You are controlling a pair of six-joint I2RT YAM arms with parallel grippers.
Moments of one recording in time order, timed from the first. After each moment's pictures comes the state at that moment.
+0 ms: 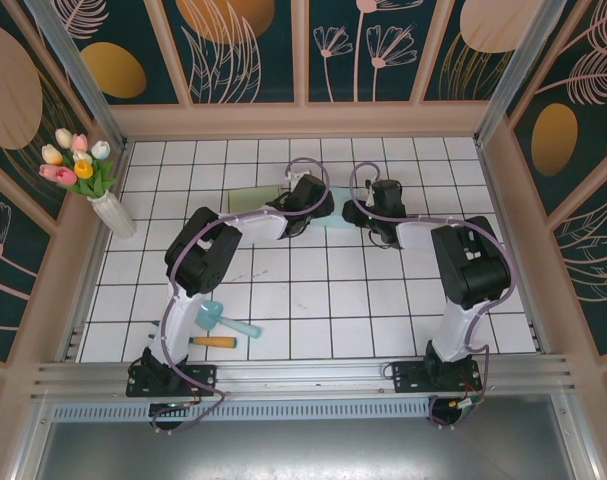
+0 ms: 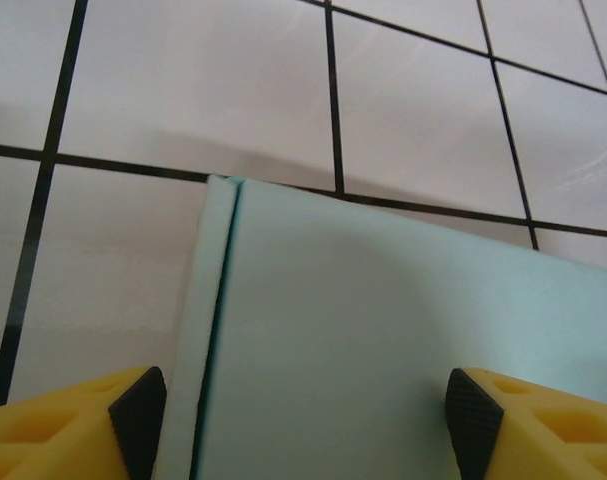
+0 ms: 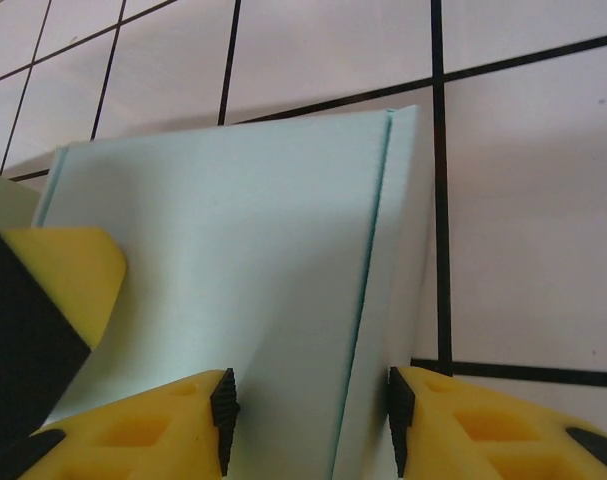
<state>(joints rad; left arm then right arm) -0.69 2.22 1.50 0.00 -0.25 -0.73 0.33 1.82 0.91 0.22 -0.17 0.45</state>
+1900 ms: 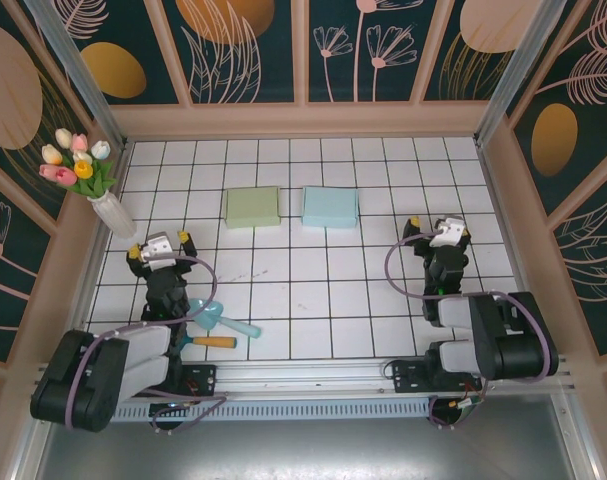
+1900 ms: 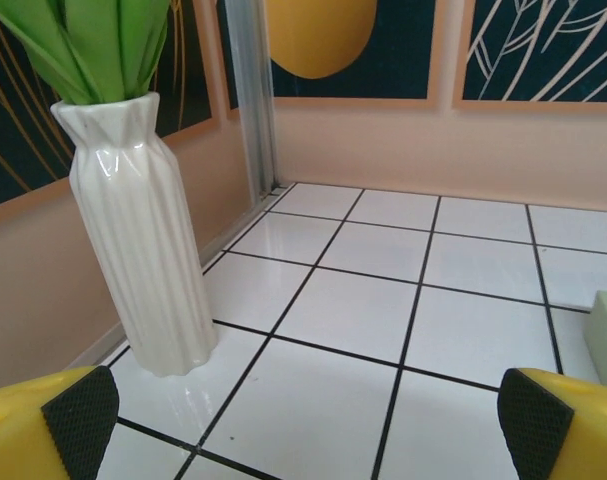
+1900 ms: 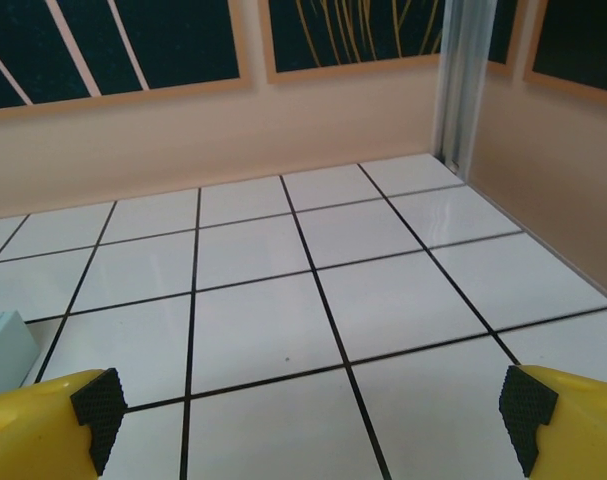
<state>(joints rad) -0.19 1.16 0.01 1.09 -0.56 -0.02 0.08 1.35 0.13 1.13 0.22 0.09</state>
